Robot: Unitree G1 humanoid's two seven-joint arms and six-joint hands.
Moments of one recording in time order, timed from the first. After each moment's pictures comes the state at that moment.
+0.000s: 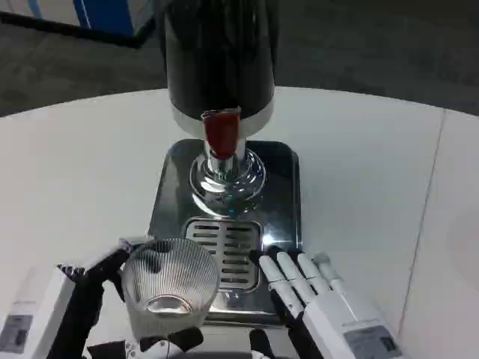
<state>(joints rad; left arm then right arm) 0.16 0.41 0.09 0.07 0.64 -0.71 0.43 0.23 -0.24 0.44 -0.40 -1.13 0.01 -0.13</state>
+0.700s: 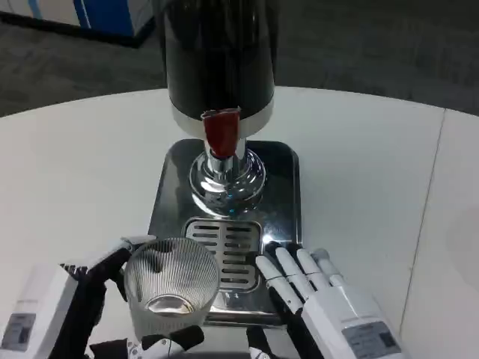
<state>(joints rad) 0.14 0.41 0.08 0.10 0.64 -0.71 0.43 0.22 -0.24 0.44 -0.40 -1.14 0.01 -0.13</state>
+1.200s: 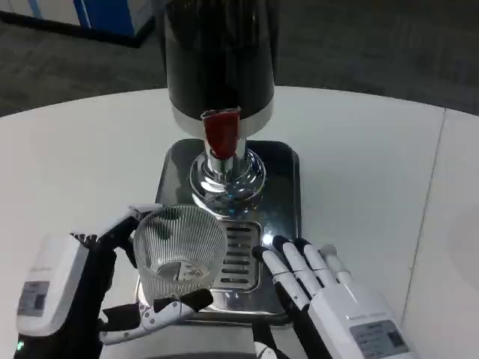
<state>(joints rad) 0.00 0.39 0.05 0.17 0.68 -0.68 0.47 0.24 -0.23 0.44 -0.44 -1.15 0.03 -0.13</state>
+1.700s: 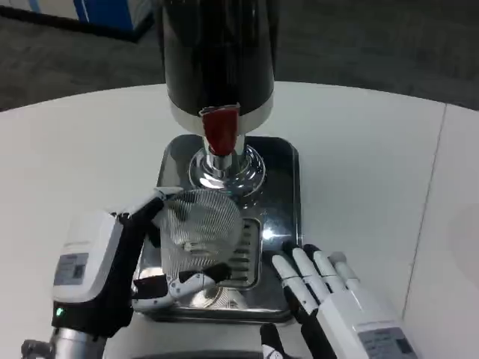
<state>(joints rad) -0.23 0.37 -0.06 0.42 0.77 -0.60 0.60 0.28 -0.22 0.43 -0.46 -1.15 0.04 -0.13</state>
